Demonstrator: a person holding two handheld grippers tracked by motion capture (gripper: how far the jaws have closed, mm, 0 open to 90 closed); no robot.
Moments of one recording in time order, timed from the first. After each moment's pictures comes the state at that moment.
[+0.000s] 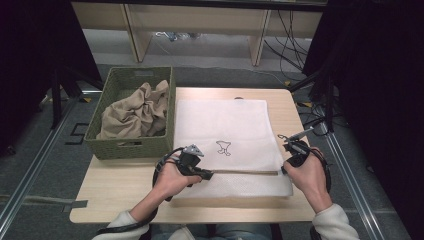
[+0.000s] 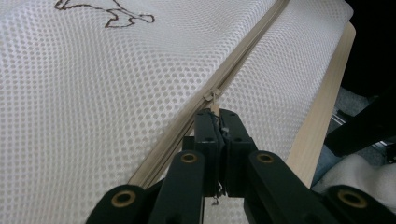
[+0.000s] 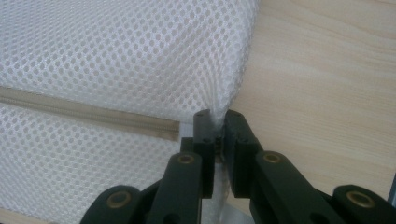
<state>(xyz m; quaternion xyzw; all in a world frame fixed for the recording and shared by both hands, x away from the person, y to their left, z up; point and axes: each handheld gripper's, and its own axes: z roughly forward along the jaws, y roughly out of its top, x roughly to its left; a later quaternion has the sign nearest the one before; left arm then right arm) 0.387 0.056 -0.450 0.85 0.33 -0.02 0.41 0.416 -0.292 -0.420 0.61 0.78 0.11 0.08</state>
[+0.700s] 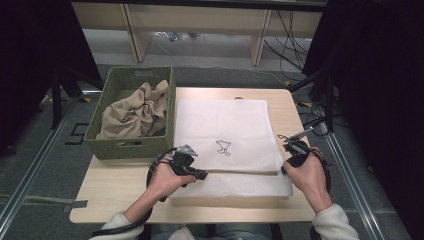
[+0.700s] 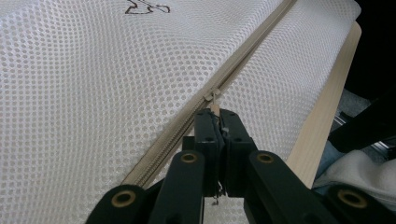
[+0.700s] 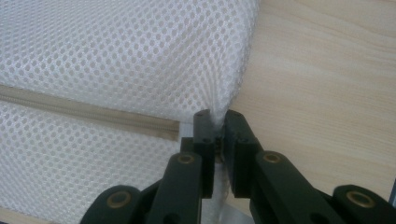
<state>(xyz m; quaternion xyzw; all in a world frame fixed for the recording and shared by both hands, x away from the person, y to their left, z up) 0.386 0.070 -0.451 0.85 0.34 -0.02 0.41 0.415 -0.291 -0.420 0.62 0.77 0.11 0.07</state>
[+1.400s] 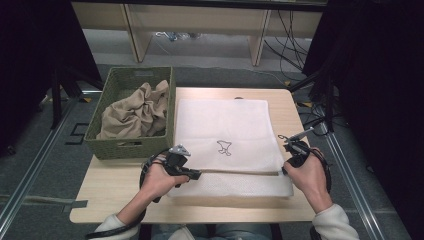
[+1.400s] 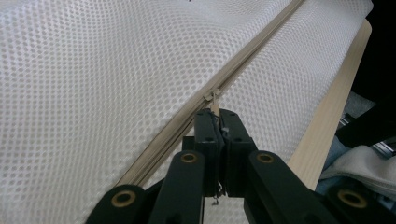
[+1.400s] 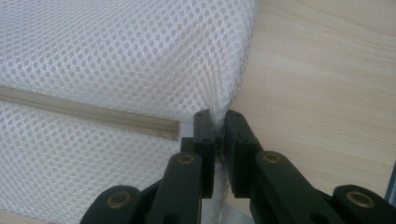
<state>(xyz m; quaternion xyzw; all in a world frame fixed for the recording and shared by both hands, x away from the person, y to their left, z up) 0.385 0.089 -0.452 0.84 0.35 -0.02 0.41 0.415 -0.292 -0.420 0.62 0.78 0.10 0.08</state>
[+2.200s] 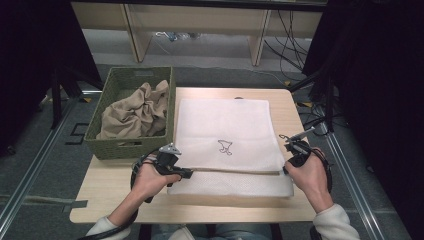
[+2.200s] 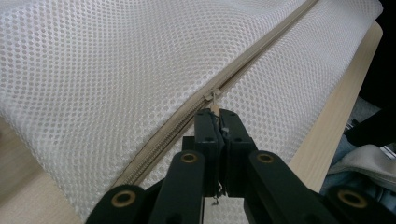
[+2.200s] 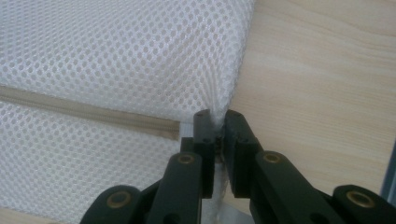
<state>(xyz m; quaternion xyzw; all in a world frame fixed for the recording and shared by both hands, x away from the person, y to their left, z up) 0.383 0.112 -0.451 0.84 0.37 0.00 0.40 0.416 -0.294 -0.419 0.62 0.77 0.10 0.08</state>
